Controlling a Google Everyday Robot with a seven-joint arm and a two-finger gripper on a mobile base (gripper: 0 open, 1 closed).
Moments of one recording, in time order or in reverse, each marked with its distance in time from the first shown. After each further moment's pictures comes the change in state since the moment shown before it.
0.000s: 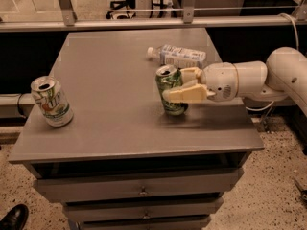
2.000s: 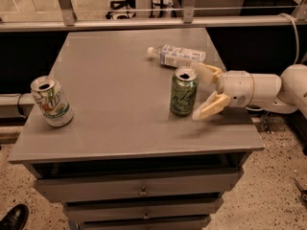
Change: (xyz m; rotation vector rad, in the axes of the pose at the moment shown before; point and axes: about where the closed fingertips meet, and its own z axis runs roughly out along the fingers) arm 0.024 -0.025 -0.047 0.073 -0.109 -0.137
